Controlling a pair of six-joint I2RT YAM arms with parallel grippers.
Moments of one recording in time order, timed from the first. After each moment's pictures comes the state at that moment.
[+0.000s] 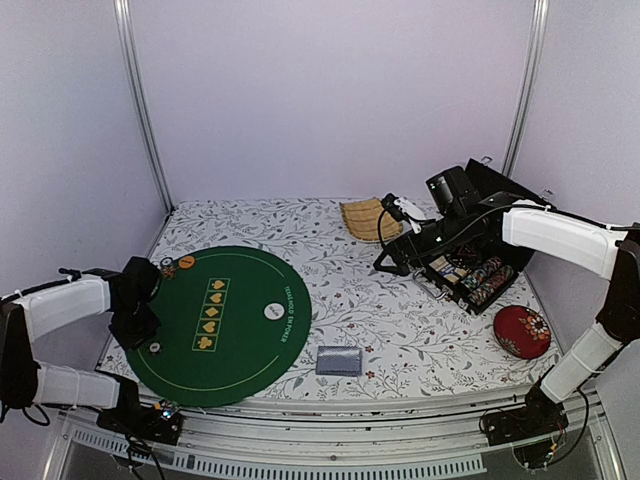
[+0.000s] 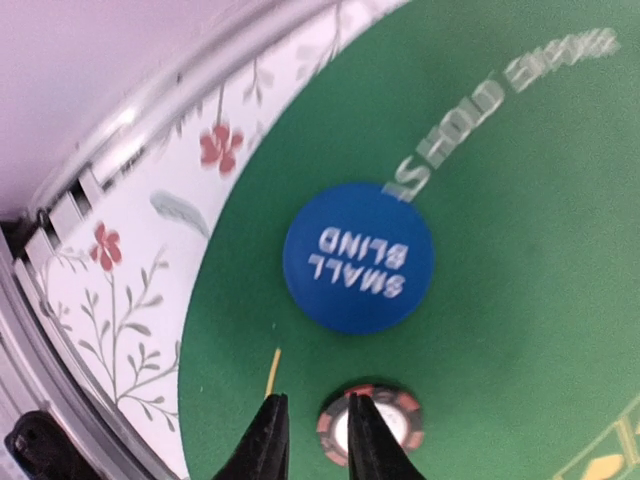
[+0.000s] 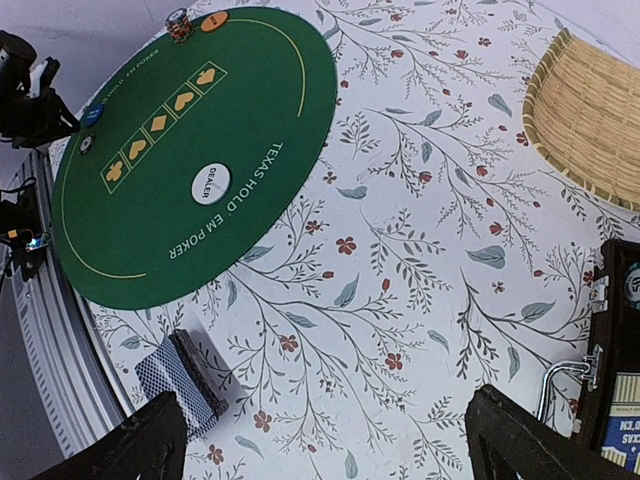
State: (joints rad) left arm -0.12 1.16 0.55 -0.81 -0.39 -1.03; right arm 0.58 1.56 1.26 -0.53 -0.38 -0.05
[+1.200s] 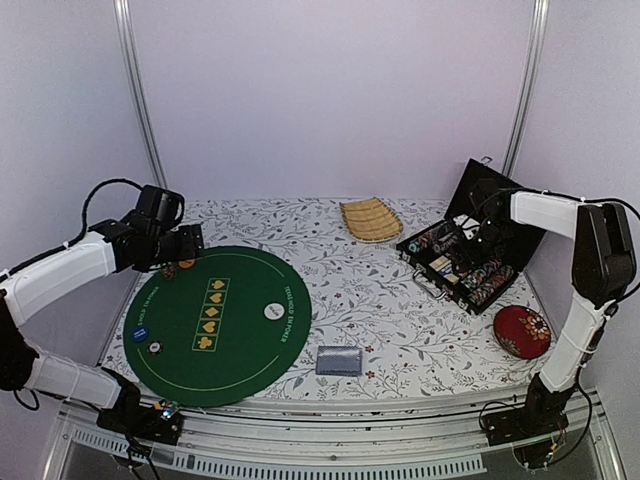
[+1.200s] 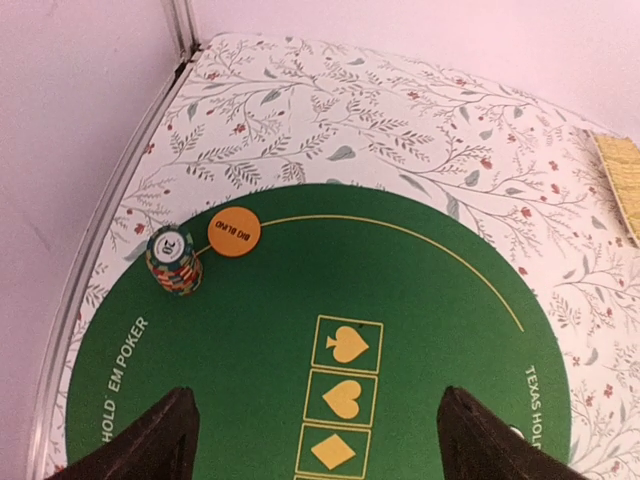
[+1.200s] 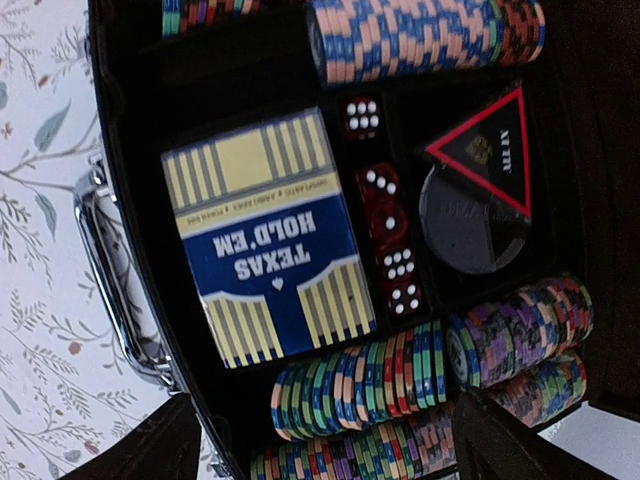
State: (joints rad) left arm -0.40 1.24 0.94 -0.47 -0.40 -0.46; right arm 0.17 1.82 1.38 -0.80 0.03 -0.20
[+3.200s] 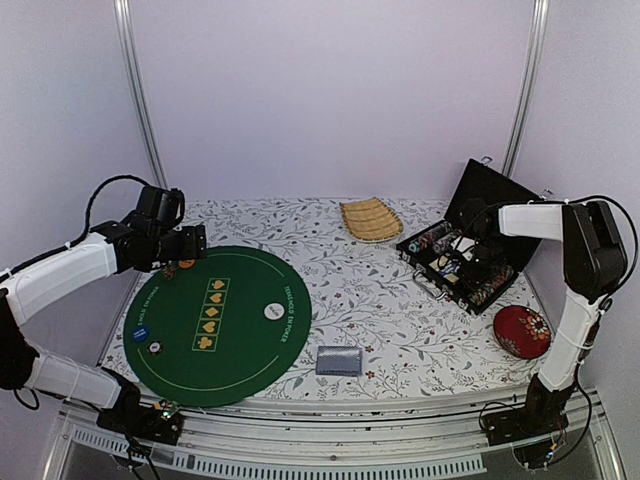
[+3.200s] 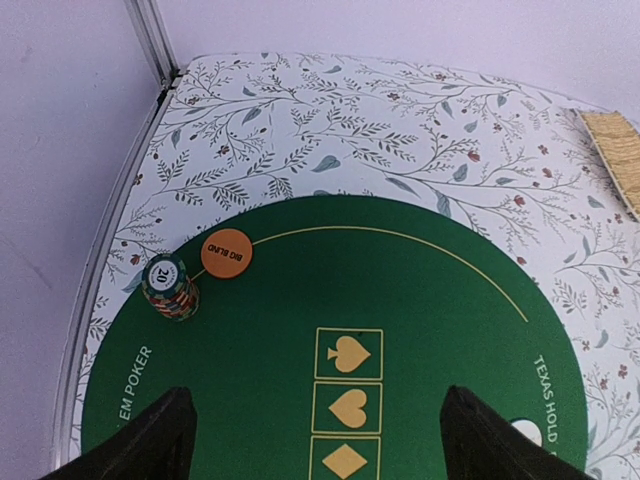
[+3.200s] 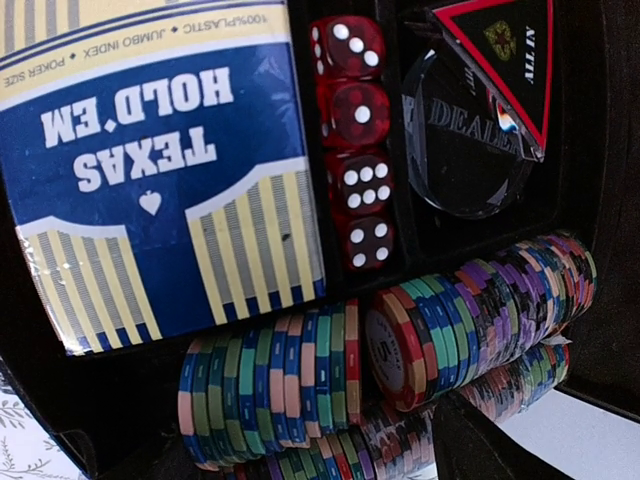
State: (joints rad) left arm -0.40 1.25 0.93 -0.41 -0.38 -0.32; right arm 0.20 1.87 1.26 -0.77 0.30 -0.36
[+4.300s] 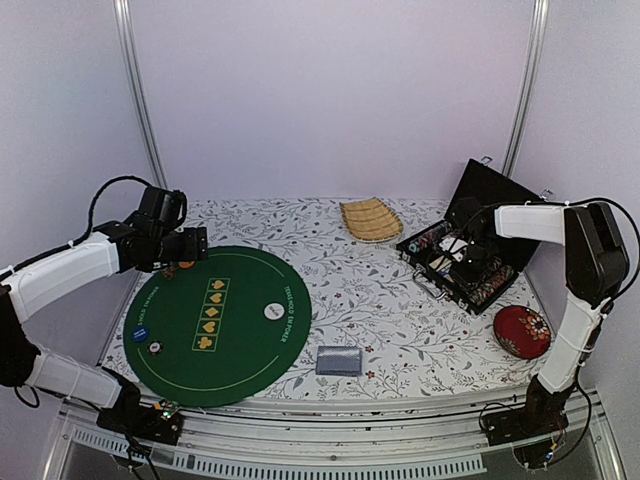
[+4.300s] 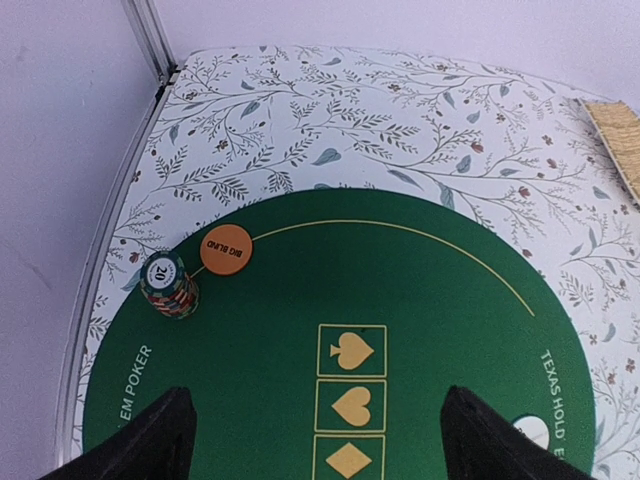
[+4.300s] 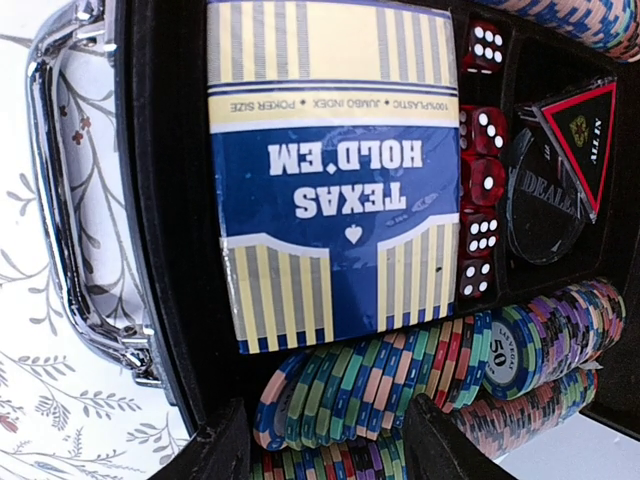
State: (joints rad) left arm -0.40 1.26 0.93 -0.41 -0.38 -0.32; right arm 0.27 1.83 1.25 -0.77 0.19 -0.38
